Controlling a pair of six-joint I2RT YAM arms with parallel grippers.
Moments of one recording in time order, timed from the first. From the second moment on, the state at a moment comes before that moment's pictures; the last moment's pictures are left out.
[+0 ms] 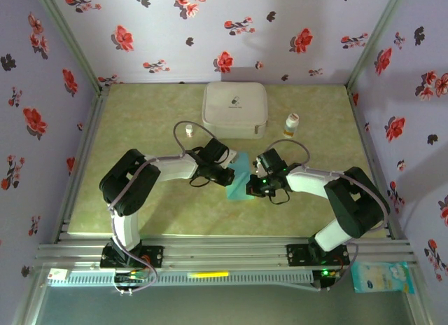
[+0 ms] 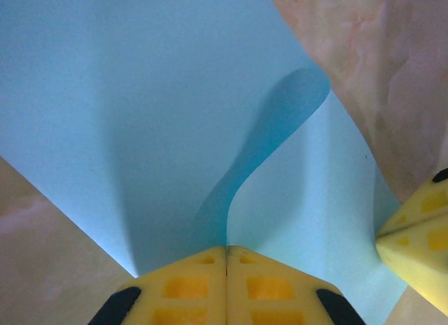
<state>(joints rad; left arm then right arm) -0.80 1.88 1.06 -0.22 0.29 -0.27 0.58 1.54 0.65 -0.25 -0.42 0.63</state>
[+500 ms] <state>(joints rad) -0.79 1.89 1.04 -0.18 0.30 -0.26 0.58 1.45 0.62 -0.21 -0.39 0.74</state>
